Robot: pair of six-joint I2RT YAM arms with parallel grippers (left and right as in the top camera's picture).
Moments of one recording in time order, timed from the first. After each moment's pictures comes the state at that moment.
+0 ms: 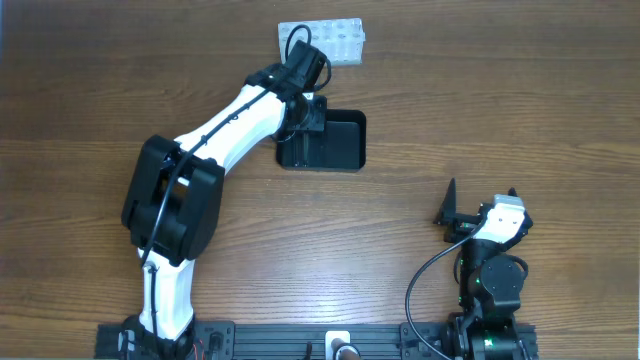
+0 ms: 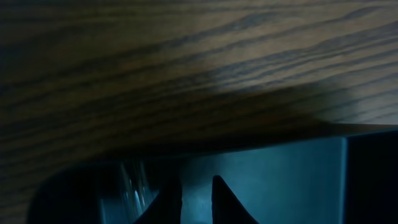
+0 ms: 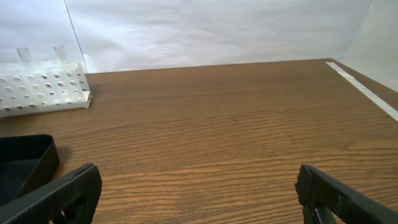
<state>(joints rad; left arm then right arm) -0.49 2.14 1.59 -0.65 0.03 -0.41 0.04 0.07 0.01 -0.05 0.21 0.03</state>
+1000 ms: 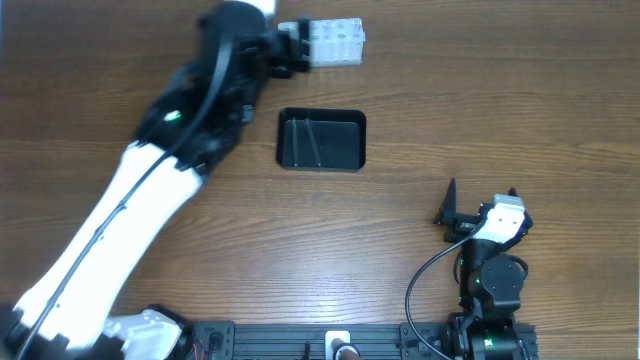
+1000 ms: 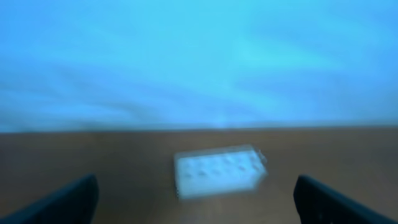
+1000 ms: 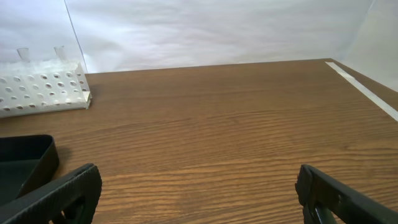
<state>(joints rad) -0.49 1.44 1.48 -0.38 -0.33 -0.22 0.04 0.07 0.01 -0.05 0.21 0.03</state>
